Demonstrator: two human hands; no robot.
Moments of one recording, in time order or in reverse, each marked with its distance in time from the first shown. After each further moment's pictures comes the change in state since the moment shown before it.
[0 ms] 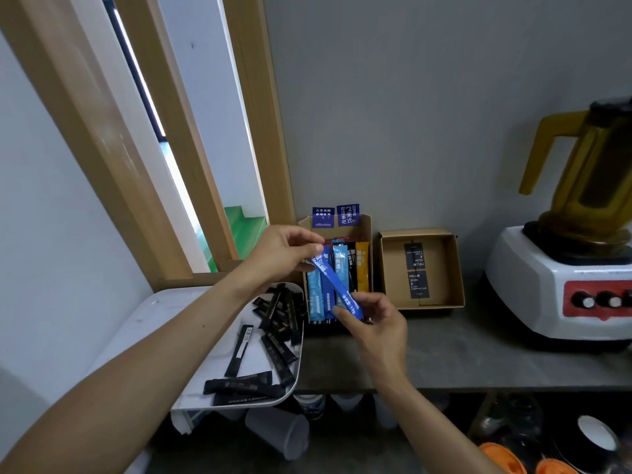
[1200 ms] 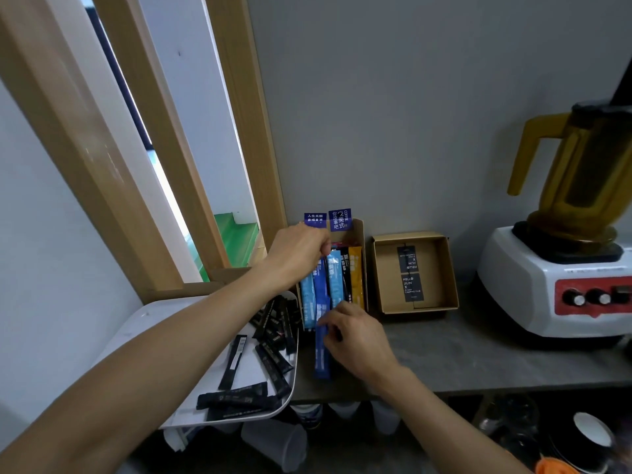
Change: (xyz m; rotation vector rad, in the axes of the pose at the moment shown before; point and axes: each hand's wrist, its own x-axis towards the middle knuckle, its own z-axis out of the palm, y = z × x) left_hand 0.052 -0.008 0.027 1.161 0.064 0.483; right_hand 0.029 0.023 -0.003 -1.112 -0.423 -0.498
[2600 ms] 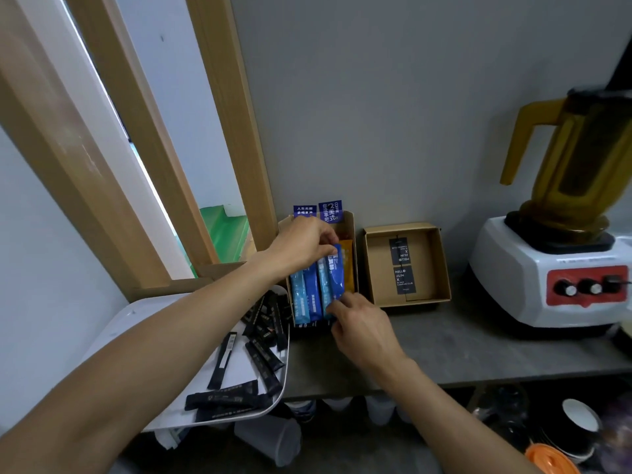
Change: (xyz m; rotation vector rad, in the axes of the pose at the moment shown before) left_hand 0.024 0.004 0.019 -0.356 -0.143 0.004; right_hand -0.002 0.010 -0.019 -0.131 0.003 -0.029
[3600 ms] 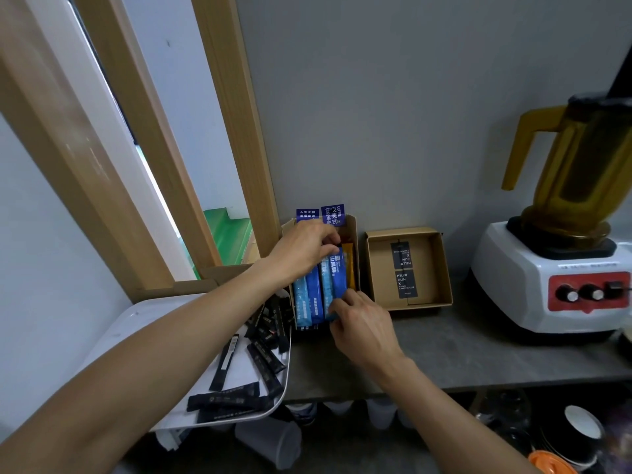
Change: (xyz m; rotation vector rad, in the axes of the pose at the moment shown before) left_hand -0.005 -0.002 0.003 0.028 0.110 0.066; right_hand 0.005 -0.001 0.001 -0.056 0.020 0.049
